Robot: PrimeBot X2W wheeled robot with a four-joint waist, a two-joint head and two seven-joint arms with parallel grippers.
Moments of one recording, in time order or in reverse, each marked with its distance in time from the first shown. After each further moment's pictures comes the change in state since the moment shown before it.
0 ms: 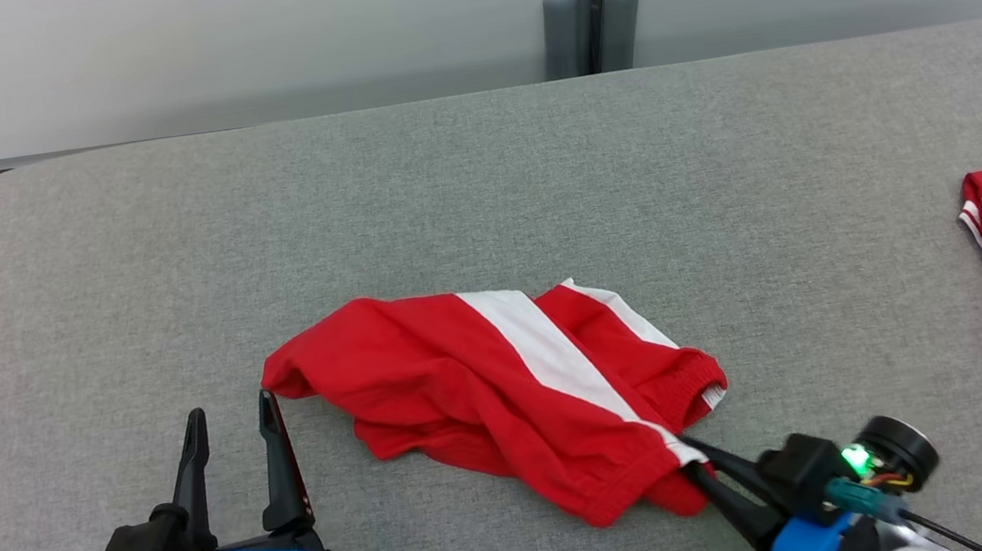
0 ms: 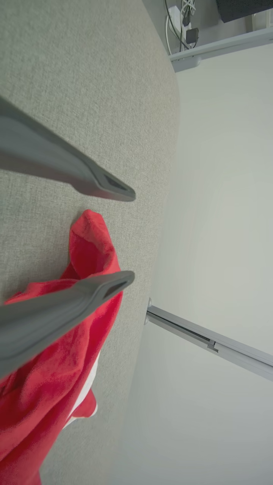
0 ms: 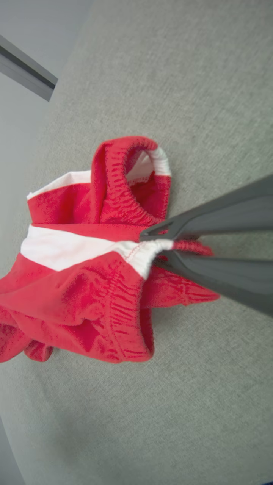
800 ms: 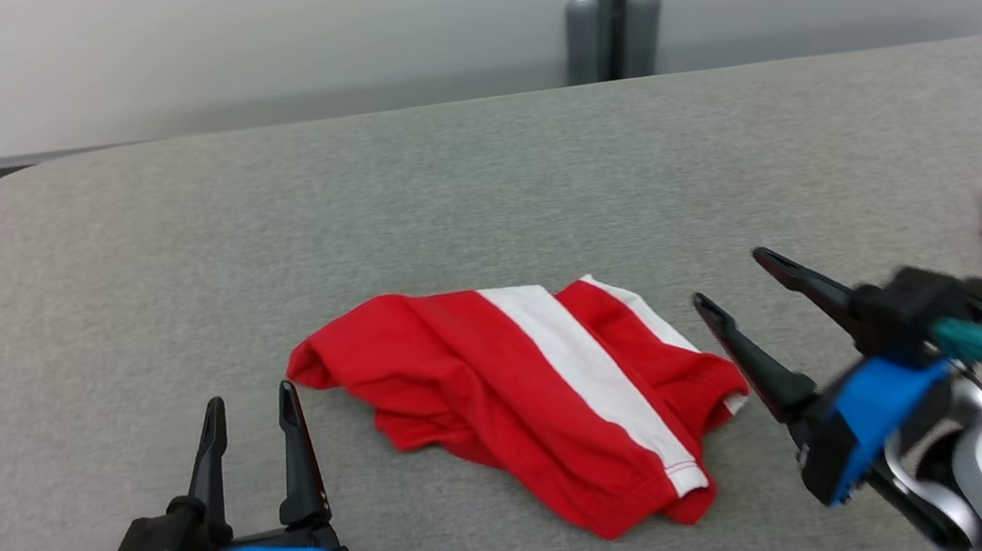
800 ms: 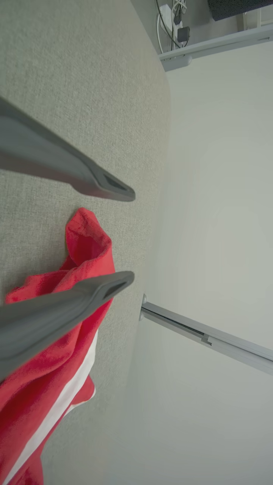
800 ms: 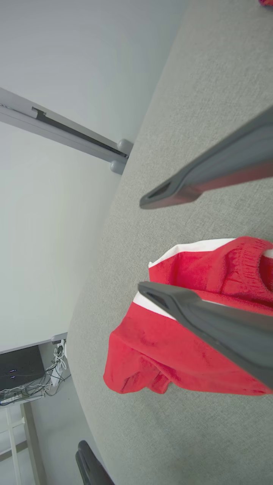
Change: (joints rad) left arm 0.000 0.000 -0.028 -0.016 0.007 -0.005 0.000; right arm 0.012 -0.007 -0.283 -0.341 0.089 0.000 0.201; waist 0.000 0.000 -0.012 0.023
